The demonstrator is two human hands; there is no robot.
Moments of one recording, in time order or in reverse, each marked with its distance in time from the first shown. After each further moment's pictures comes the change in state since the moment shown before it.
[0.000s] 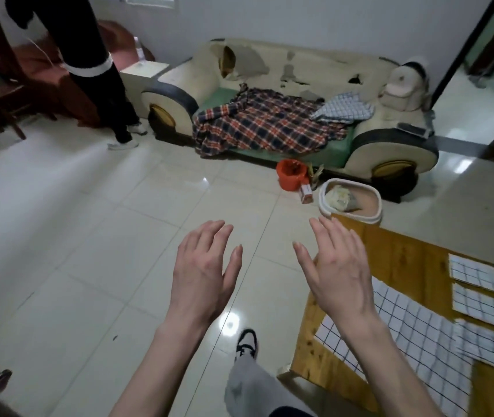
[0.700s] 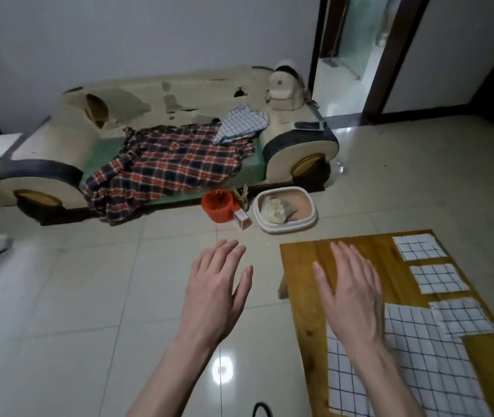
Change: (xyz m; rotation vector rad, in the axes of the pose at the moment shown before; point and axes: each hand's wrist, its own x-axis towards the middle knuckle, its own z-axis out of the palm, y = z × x) left_hand 0.254 0.029 0.166 -0.221 -0.266 0.472; right_hand 0.139 0.104 0.059 -0.008 0.140 0.643
